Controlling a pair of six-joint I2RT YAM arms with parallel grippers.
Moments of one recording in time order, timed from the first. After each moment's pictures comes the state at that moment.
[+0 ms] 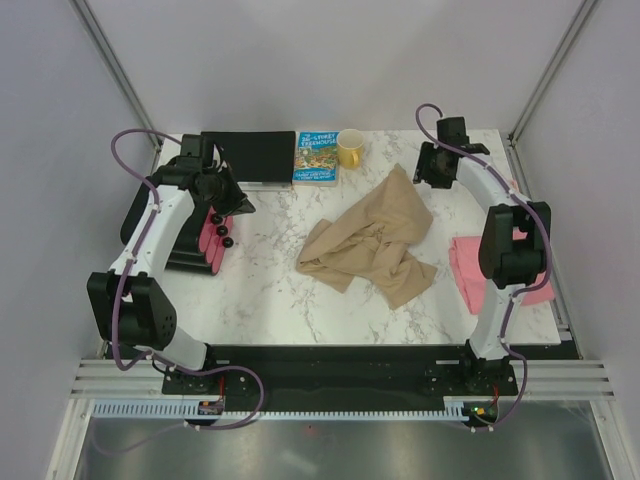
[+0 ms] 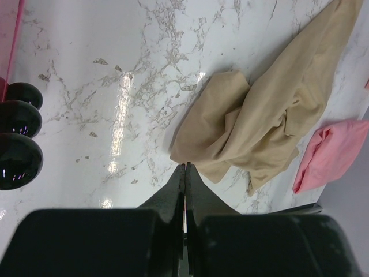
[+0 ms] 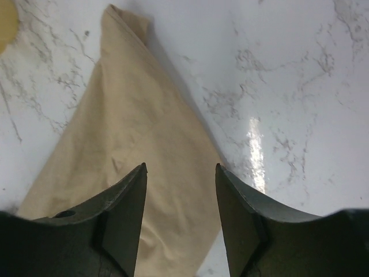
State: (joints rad) left arm -0.10 1.53 1.42 -0.86 0.27 -0.58; right arm 0.10 2.02 1.69 -0.58 0.00 0.33
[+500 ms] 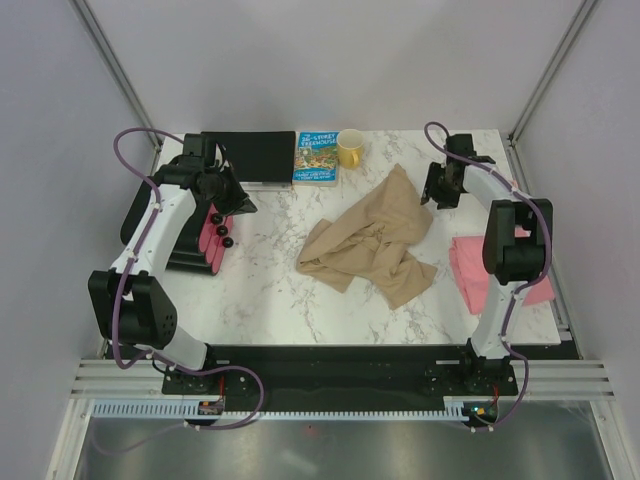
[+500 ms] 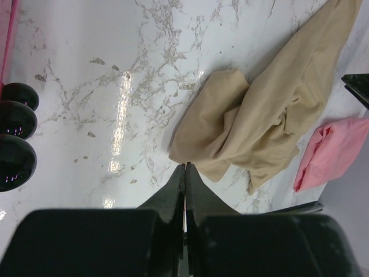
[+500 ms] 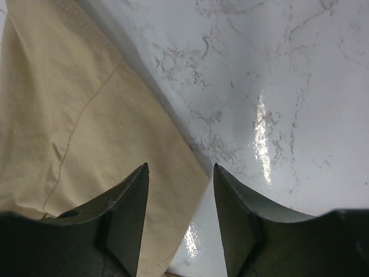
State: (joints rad) left arm -0.12 1.54 1.43 -0.86 0.27 -0.58; right arm 0.02 2.03 1.57 -0.59 -0.05 0.31
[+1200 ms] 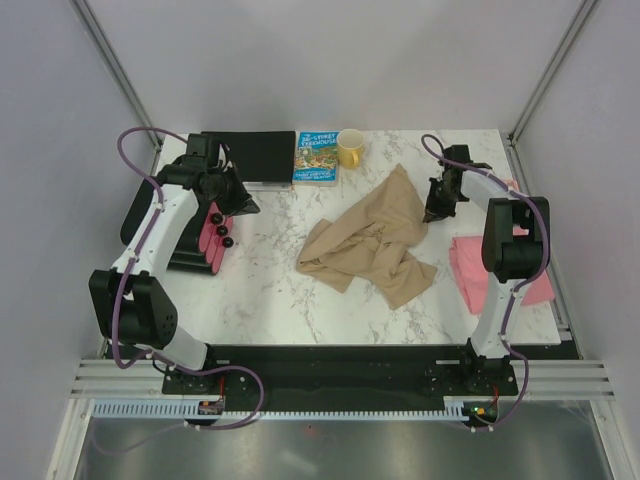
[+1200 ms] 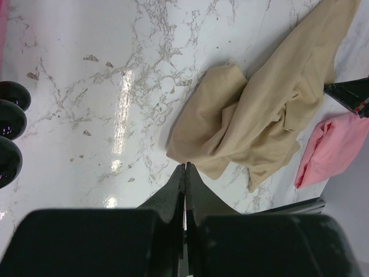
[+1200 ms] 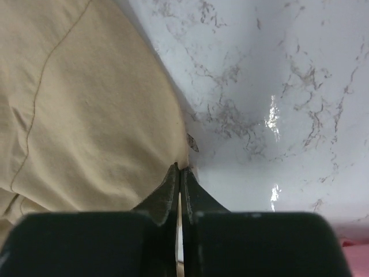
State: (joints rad) left arm -0.13 1.55 1.43 -0.86 0.27 -0.58; right arm 0.02 2.06 1.51 -0.64 -0.14 0.29
